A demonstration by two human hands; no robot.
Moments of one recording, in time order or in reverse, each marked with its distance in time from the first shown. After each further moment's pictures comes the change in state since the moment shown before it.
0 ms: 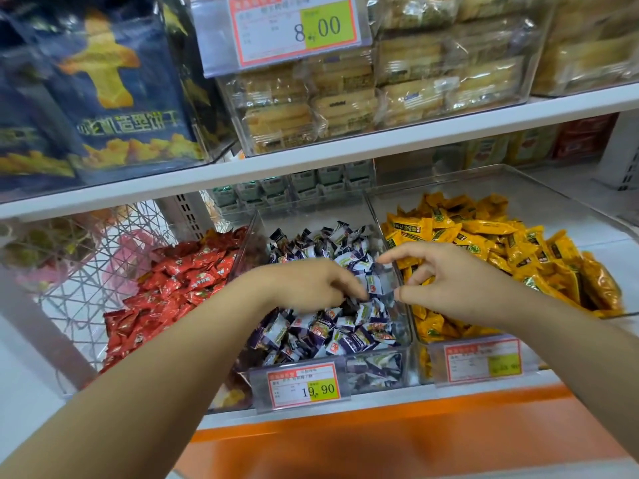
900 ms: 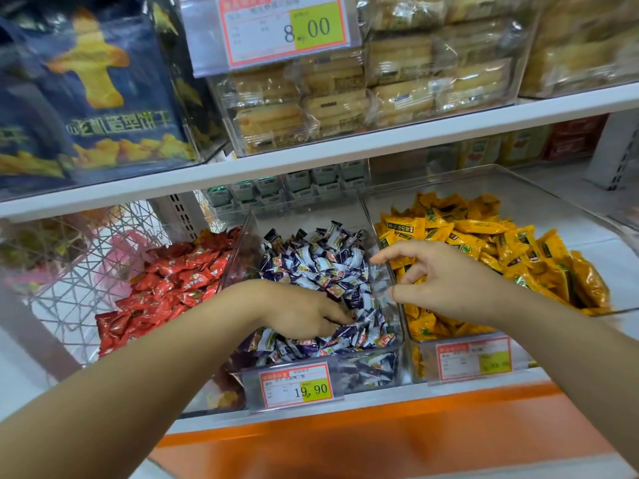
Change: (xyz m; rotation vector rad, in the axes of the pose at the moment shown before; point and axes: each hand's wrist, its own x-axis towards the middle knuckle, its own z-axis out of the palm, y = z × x) left_hand -0.005 -0.003 0.015 0.280 -0.322 -0.041; right_hand 0.004 0.006 0.001 0.051 -0.009 -0.017
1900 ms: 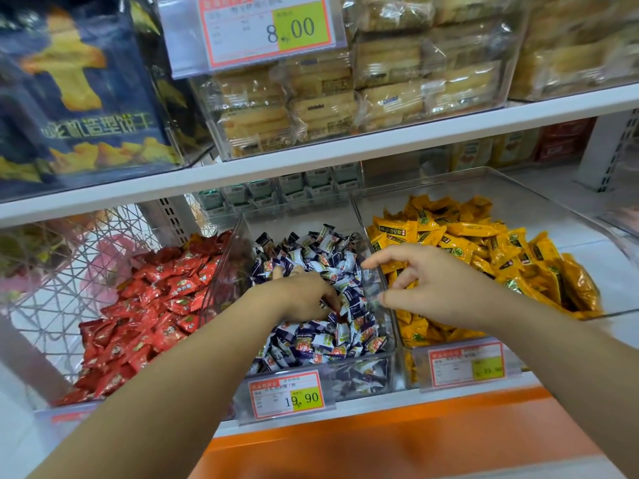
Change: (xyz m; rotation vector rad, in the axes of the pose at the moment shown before) left_hand 0.049 -0.018 0.000 0.026 0.316 -0.194; right_hand 0.002 0.002 0.000 -0.001 -0.009 -0.042
